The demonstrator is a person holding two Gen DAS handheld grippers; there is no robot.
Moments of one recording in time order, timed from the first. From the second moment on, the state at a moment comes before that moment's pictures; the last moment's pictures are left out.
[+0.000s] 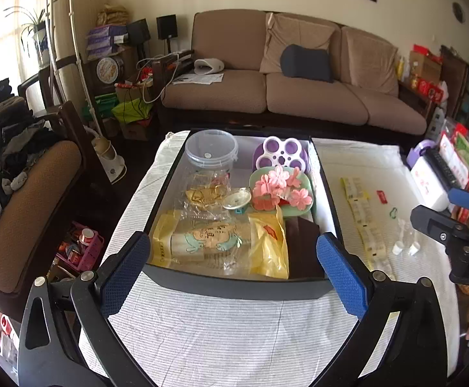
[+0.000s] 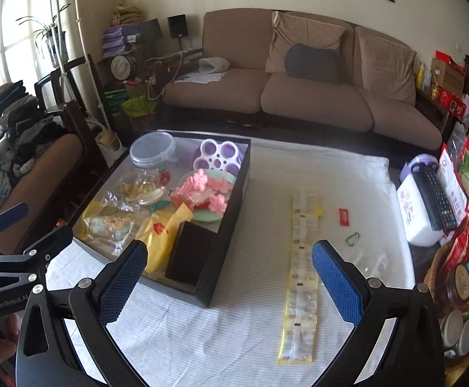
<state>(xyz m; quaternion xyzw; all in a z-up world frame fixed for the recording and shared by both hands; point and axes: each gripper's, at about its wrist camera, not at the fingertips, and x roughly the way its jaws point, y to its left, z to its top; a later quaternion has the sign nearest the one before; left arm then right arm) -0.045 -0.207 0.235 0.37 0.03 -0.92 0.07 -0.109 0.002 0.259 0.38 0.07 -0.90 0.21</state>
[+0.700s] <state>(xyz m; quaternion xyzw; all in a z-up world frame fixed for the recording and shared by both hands) -0.048 -0.137 0.215 0.39 0.03 -0.92 0.03 -0.122 0.098 0.234 0.40 0.06 -0.90 0.14</state>
